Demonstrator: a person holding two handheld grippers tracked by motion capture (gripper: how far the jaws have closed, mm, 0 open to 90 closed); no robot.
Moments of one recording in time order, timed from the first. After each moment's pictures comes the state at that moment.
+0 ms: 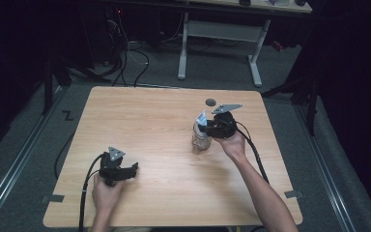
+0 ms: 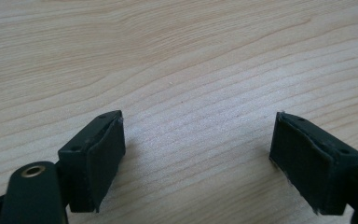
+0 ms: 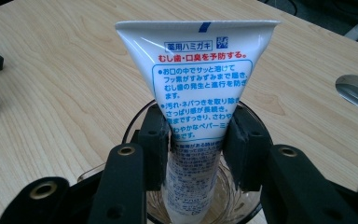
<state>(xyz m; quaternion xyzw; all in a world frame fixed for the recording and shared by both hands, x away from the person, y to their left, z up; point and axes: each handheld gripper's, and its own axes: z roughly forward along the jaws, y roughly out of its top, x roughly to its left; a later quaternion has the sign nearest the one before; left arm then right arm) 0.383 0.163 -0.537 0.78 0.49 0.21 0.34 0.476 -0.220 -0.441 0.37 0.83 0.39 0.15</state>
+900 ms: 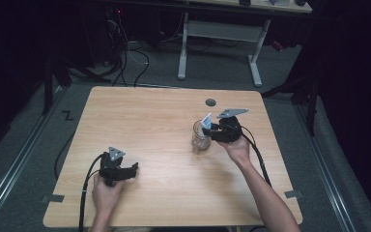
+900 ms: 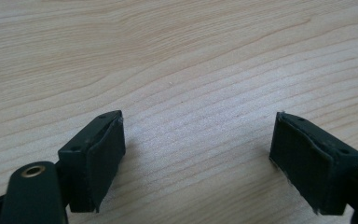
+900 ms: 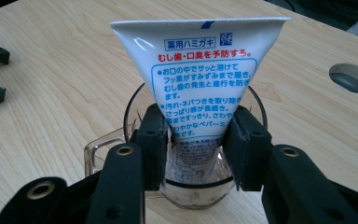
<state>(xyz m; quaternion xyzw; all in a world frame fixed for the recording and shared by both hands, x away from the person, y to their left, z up) 0.383 0.163 -0.537 0.78 0.49 0.21 0.34 0.461 -0.234 -0.444 0.38 0.82 0.40 0.15</state>
